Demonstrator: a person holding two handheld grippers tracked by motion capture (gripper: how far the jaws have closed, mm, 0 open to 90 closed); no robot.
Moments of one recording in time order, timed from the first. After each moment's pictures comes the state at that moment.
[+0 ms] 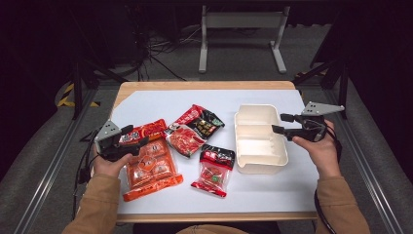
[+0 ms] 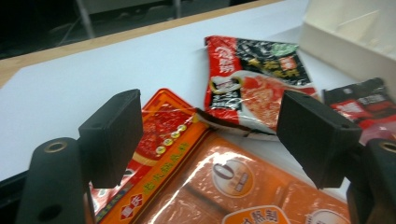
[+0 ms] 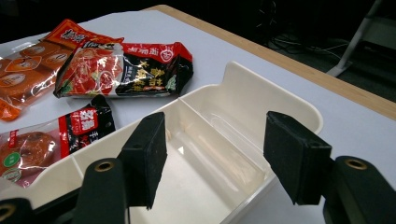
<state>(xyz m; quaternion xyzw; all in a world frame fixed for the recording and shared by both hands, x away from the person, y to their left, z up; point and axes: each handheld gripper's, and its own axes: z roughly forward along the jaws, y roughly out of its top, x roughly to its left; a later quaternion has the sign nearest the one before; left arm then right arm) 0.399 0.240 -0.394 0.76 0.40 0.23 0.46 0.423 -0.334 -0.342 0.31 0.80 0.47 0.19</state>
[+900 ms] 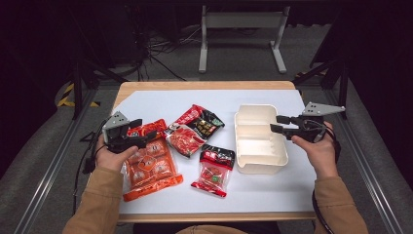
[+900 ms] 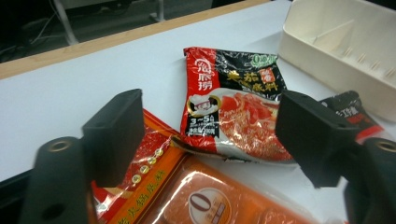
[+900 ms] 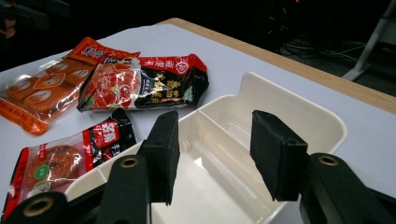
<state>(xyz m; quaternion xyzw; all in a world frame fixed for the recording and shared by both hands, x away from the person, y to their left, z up) 0.418 0.224 -0.375 0.76 0.37 0.18 0.50 0.418 -0.330 -0.339 0.31 0.79 0.50 0.17</state>
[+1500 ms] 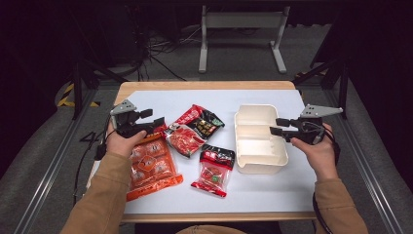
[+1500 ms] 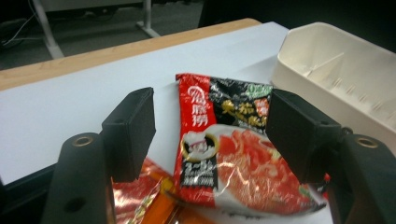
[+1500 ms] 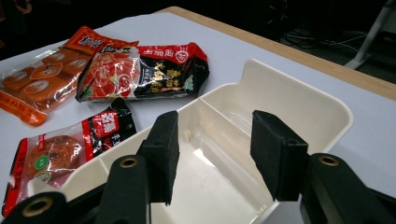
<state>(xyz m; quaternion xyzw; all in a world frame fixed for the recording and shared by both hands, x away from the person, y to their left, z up) 0.457 0.204 -0.368 0.76 0.37 0.14 0.52 0.415 -0.328 -0.343 0.32 0.80 0.48 0.16</state>
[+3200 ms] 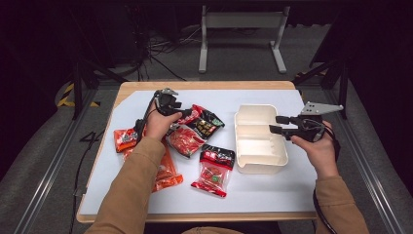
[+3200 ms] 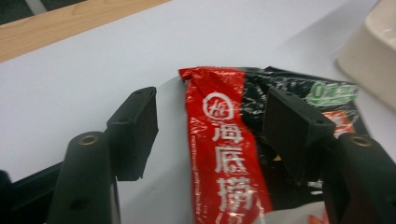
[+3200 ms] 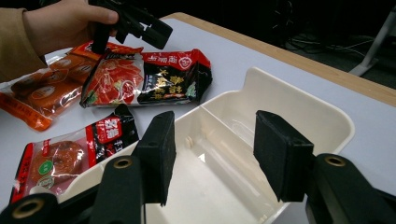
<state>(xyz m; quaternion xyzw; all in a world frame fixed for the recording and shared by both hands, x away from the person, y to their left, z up) 0.563 0.118 -0.412 0.82 0.38 0.11 0.42 0.421 -0.329 -0.341 0.31 0.80 0.49 0.16</state>
